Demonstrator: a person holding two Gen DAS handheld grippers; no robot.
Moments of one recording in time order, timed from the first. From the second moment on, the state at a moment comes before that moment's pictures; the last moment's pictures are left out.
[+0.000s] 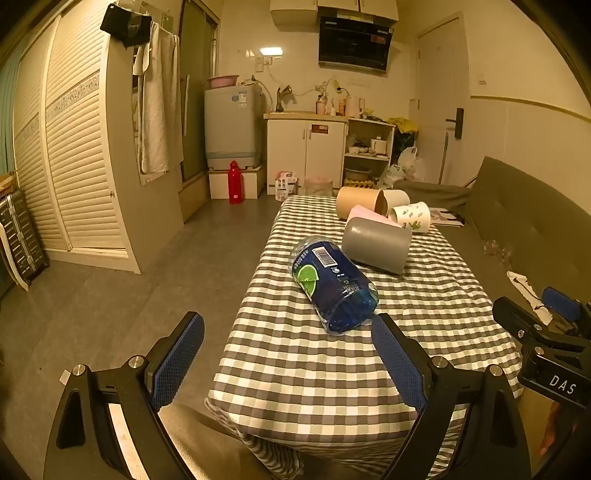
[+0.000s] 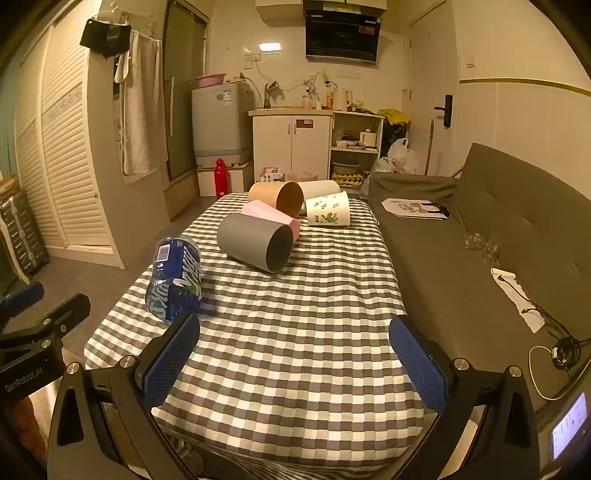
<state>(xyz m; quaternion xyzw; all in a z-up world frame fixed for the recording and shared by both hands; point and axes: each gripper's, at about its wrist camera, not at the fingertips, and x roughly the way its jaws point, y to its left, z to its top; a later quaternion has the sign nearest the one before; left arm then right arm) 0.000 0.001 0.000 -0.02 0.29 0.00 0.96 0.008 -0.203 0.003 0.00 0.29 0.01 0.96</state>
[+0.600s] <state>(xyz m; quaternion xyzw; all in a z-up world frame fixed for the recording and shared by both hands) -0.001 0.000 -0.001 -0.01 0.28 0.00 0.96 0.007 -0.203 0.003 -0.01 0.29 0.00 0.96</state>
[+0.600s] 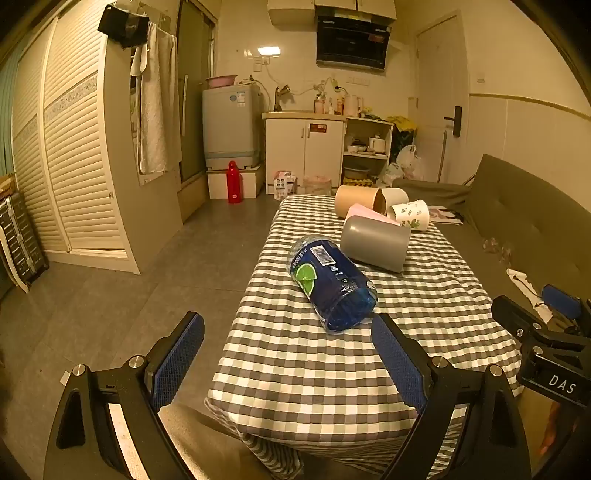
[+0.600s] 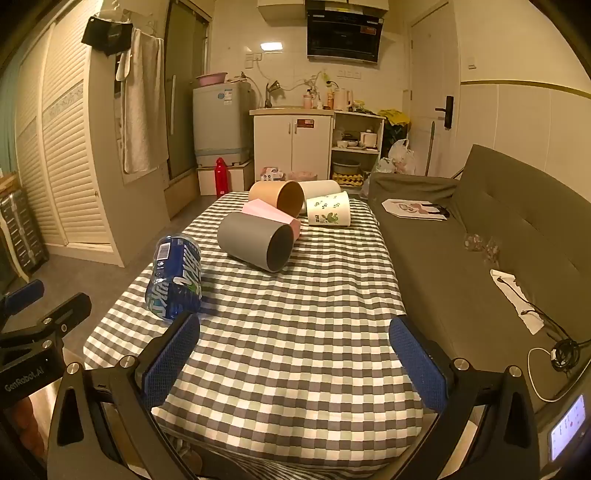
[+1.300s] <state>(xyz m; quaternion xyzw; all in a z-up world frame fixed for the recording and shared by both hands) 0.001 -0.005 -0.004 0.00 0.29 0.00 0.96 0.008 -0.204 0.002 0.00 0.29 0.01 0.96</state>
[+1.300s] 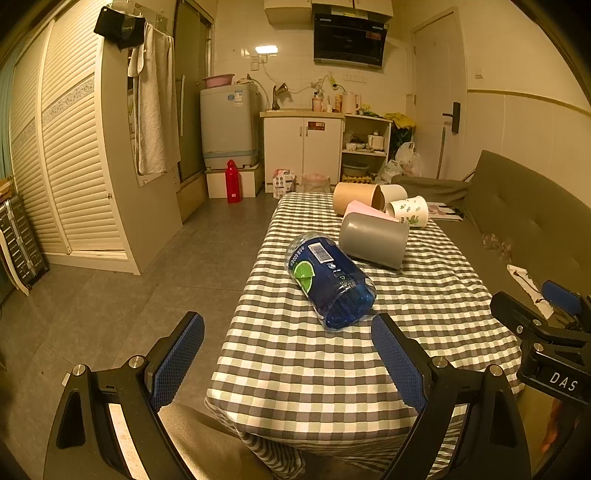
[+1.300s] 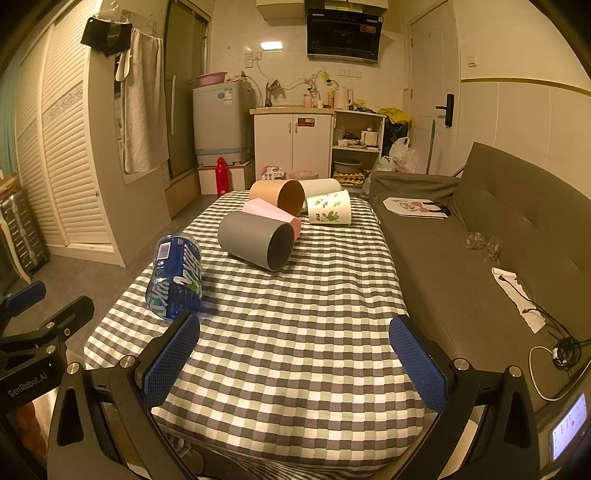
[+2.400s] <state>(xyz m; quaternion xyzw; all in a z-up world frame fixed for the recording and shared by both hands) 0.001 -0.005 -0.005 0.00 0.29 0.00 0.96 0.009 -0.200 0.001 -0.01 0.29 0.01 0.96</state>
